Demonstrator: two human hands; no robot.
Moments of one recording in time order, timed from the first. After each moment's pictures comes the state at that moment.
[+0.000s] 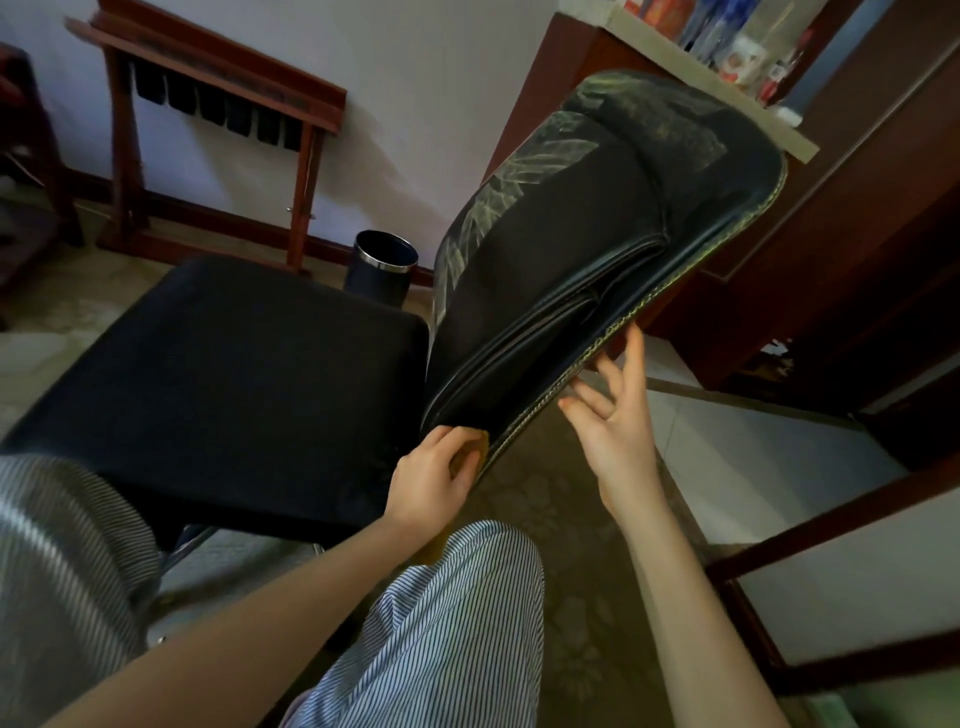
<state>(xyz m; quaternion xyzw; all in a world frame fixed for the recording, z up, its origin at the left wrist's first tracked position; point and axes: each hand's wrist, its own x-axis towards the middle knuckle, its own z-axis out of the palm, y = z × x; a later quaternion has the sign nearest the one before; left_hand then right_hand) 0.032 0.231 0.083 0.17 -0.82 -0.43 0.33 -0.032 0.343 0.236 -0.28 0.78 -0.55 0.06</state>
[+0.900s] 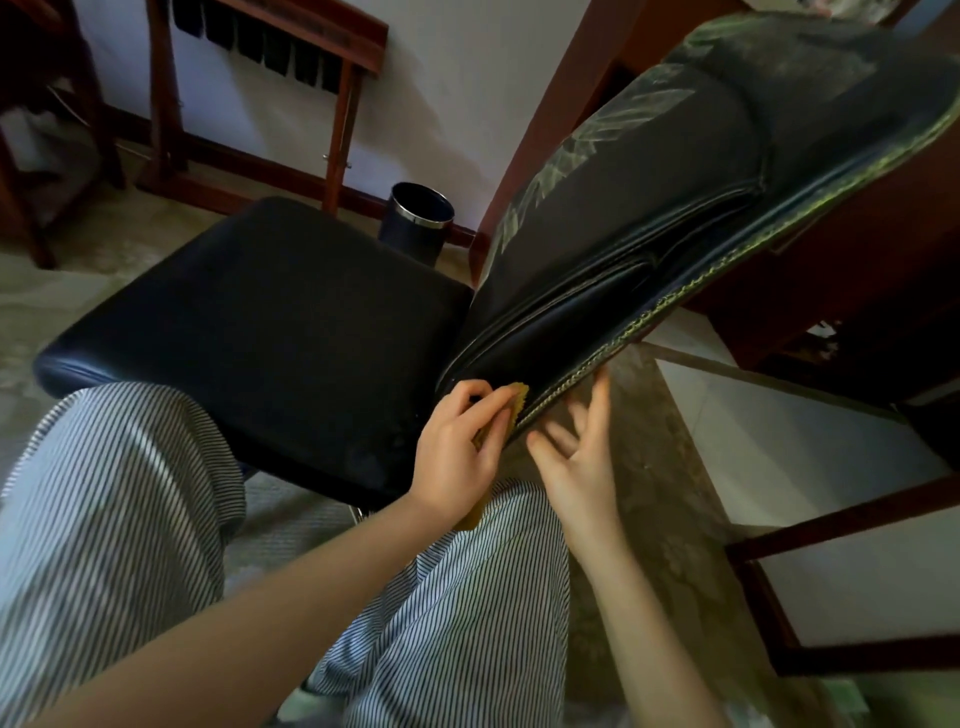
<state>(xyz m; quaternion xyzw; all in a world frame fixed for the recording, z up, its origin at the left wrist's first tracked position) 0.059 0.235 0.083 0.17 -0.76 -0.44 0.45 0.018 0.330 0.162 -0.24 0.80 -0.54 0.15</state>
